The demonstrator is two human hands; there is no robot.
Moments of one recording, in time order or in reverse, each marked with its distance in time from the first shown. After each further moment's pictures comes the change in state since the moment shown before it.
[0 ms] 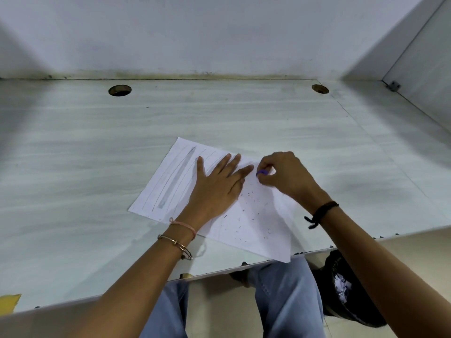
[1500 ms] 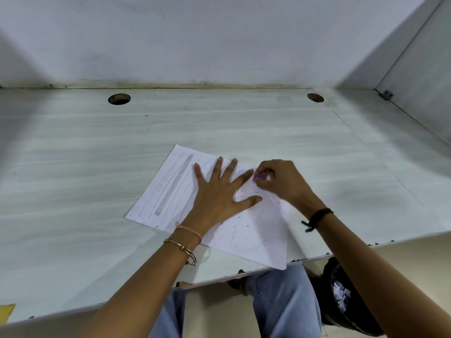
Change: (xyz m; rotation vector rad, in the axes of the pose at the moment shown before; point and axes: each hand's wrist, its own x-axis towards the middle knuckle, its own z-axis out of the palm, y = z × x) left_hand 0.008 0.010 0.007 0.002 0.003 -0.068; right_hand 0.009 0.021 0.010 0.153 0.023 0.044
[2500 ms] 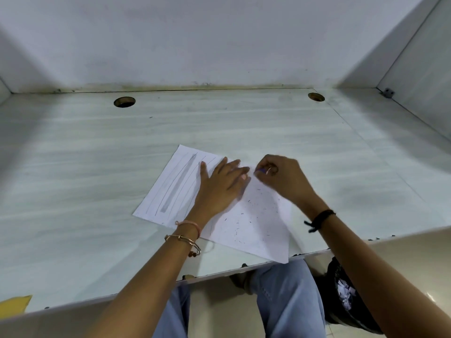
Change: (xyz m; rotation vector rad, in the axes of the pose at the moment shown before) left_hand 0.003 -0.005 -0.010 -0.360 0.080 -0.015; right_hand -0.011 -0.011 -0.001 0.090 0.116 0.004
